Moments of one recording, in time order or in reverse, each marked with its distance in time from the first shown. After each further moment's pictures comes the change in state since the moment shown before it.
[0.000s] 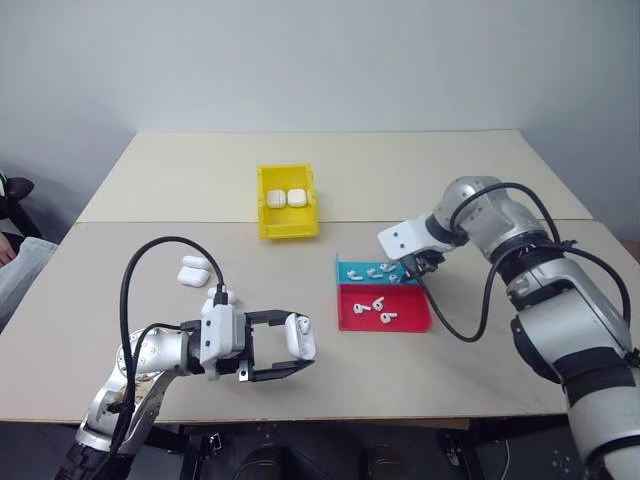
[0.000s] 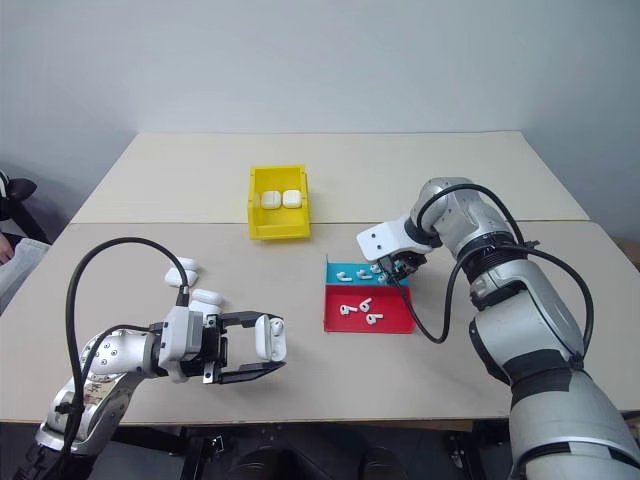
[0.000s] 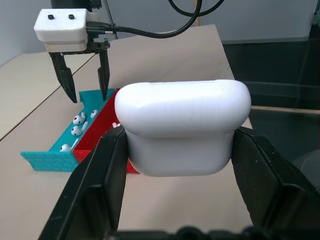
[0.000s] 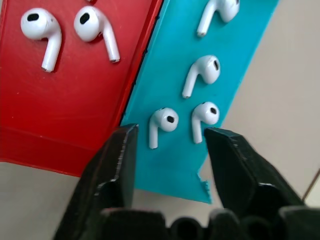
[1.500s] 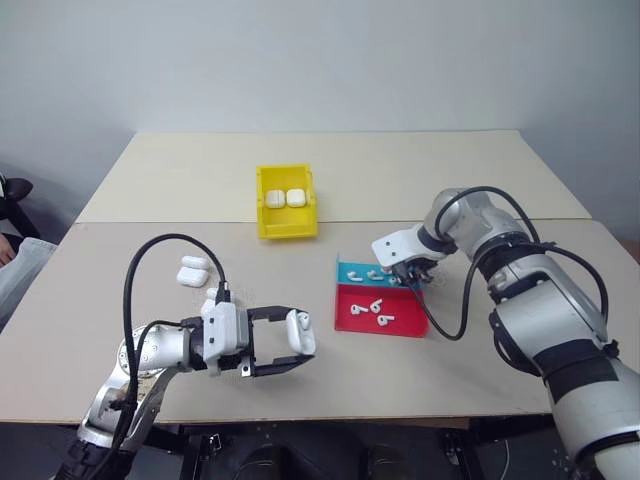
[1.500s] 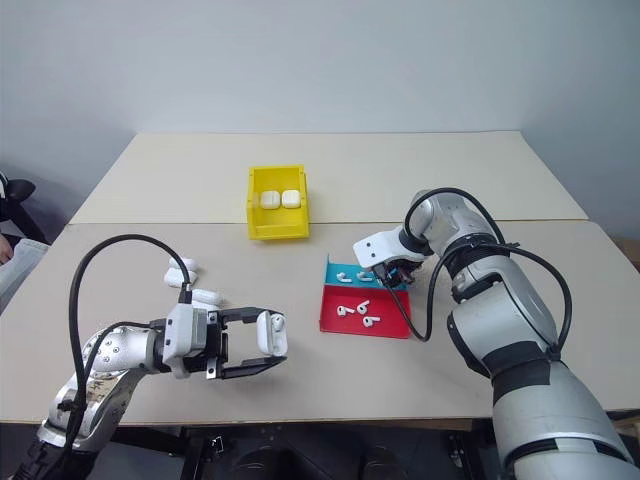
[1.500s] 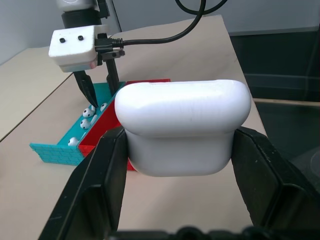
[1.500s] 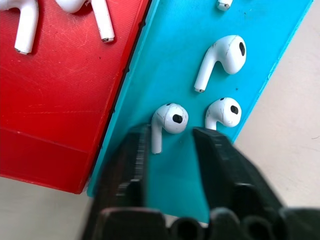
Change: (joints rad) left arm -0.021 0.000 -0.003 0.007 0.035 -0.002 0.021; right arm -0.051 0.086 0.002 0.217 -0.100 -0.030 -0.055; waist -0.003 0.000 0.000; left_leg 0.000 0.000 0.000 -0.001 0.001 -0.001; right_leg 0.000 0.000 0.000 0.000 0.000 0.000
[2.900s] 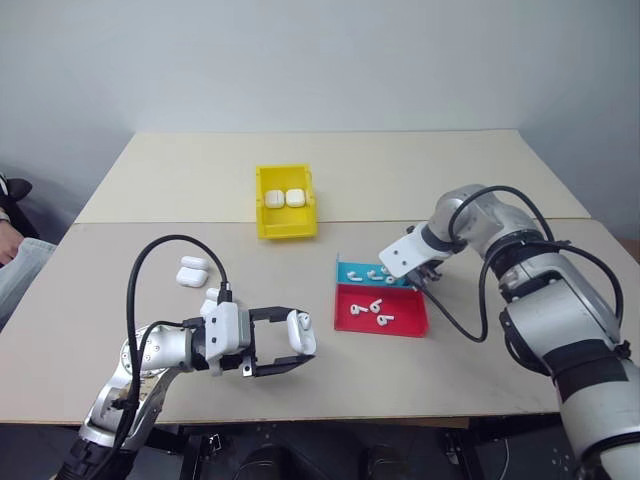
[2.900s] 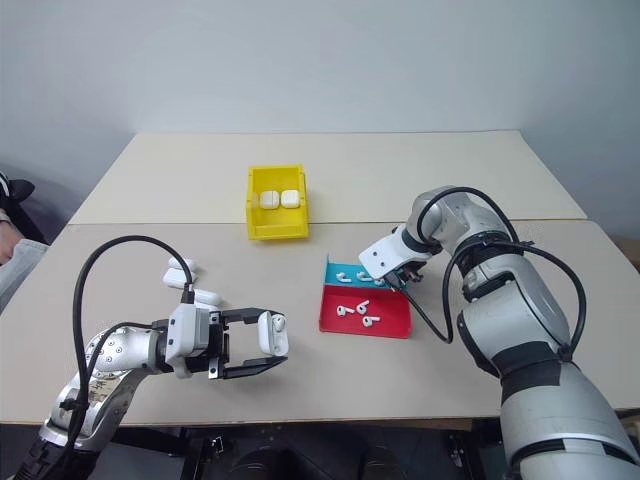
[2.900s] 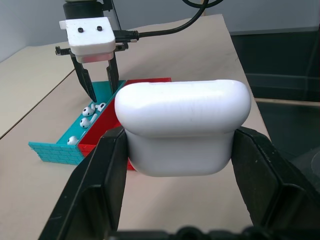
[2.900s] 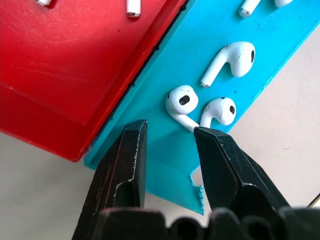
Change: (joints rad) left arm 0.000 -0.001 -0.011 0.011 0.003 0.000 0.006; right arm -0.005 -0.047 0.004 -0.010 -0.058 -0.262 -0.037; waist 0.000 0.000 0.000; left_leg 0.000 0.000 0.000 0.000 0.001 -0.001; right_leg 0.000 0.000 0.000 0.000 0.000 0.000
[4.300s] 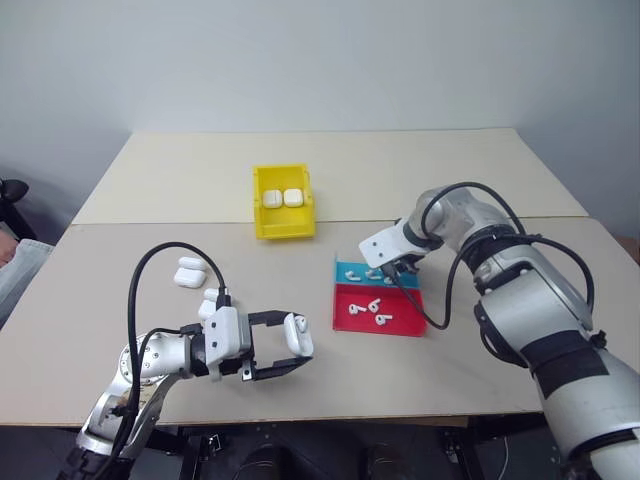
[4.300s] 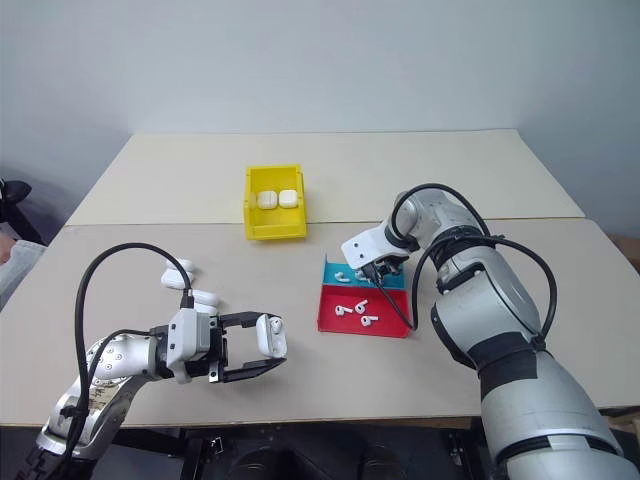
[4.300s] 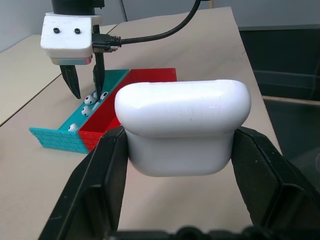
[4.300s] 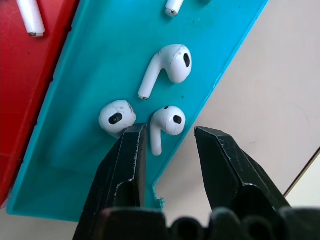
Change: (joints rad) left arm 0.042 0.008 -0.001 -0.015 0.016 -0.001 0.043; right arm -0.064 0.117 0.014 0.130 -0.088 0.143 -0.184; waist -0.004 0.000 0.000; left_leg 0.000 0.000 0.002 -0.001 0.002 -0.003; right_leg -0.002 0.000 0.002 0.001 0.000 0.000
